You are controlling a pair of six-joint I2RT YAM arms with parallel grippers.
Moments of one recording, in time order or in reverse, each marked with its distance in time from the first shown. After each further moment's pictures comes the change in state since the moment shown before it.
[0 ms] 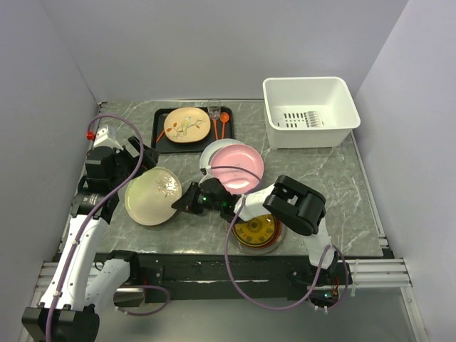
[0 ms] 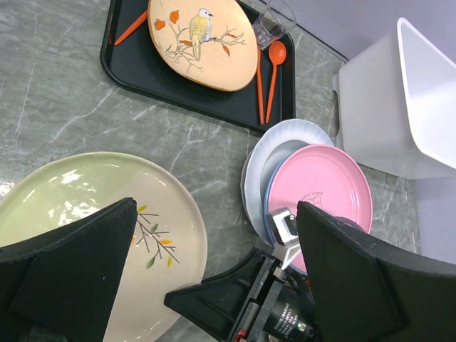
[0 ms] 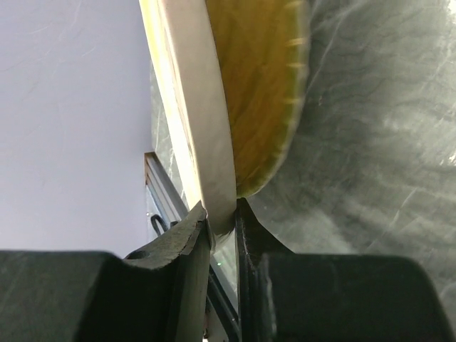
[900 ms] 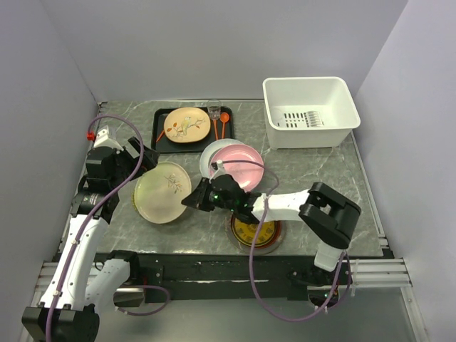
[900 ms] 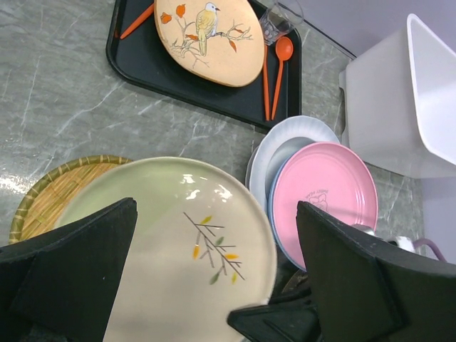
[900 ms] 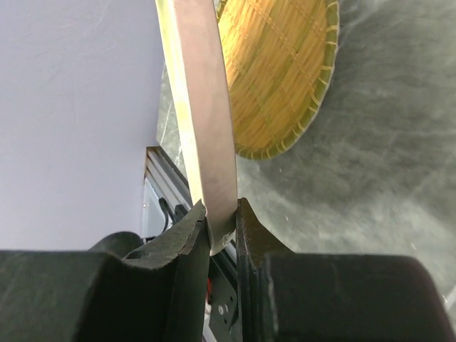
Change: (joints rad) left arm 0.000 0.002 0.000 -0.019 -0.009 0.001; right arm -0.002 -0.295 -0.116 -0.173 0.060 -0.095
